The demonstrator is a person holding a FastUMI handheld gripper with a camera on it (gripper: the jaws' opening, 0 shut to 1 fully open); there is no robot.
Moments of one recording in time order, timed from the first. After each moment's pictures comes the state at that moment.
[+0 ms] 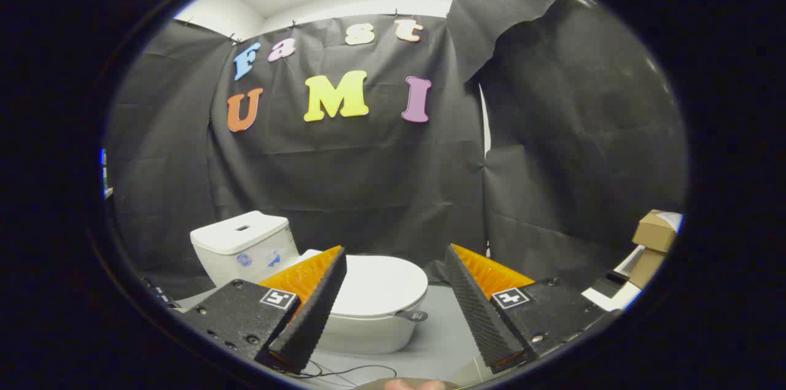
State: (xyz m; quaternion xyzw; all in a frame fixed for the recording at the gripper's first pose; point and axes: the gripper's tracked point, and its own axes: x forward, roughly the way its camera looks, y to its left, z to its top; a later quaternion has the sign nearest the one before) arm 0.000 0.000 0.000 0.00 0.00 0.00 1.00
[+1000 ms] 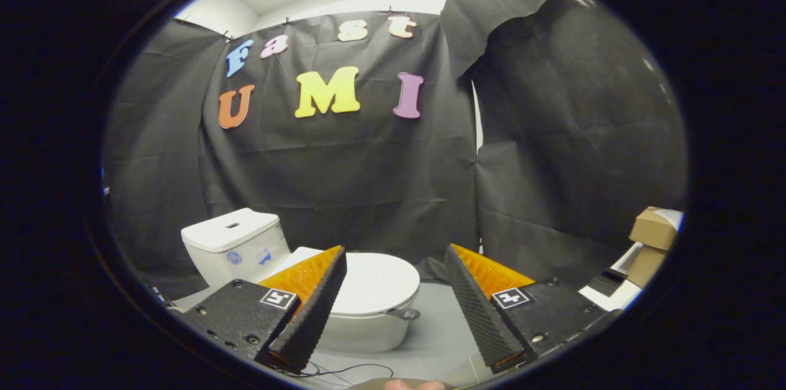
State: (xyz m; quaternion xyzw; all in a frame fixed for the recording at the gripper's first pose) arm 0.007 -0.015 -0.007 0.00 0.01 -0.02 1.00
